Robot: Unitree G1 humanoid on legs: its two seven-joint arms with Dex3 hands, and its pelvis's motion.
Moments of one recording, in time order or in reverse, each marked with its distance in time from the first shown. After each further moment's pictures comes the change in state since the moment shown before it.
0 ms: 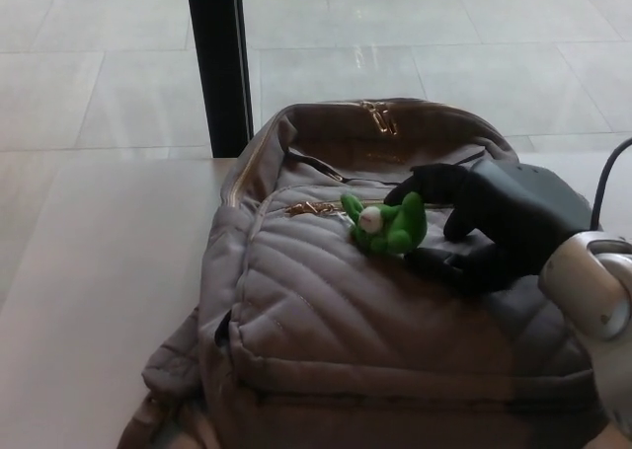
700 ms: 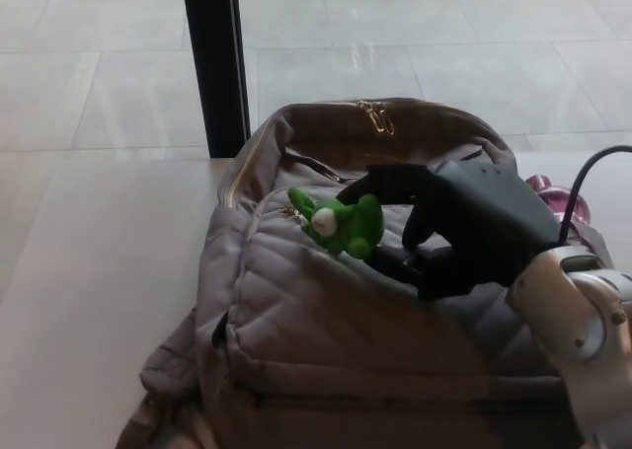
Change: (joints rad) left_arm 0.009 -0.017 -0.006 -0.012 0.005 -0.047 0.007; right_arm 0.031 0.078 -0.004 -0.023 -0.003 -0.146 -0.051
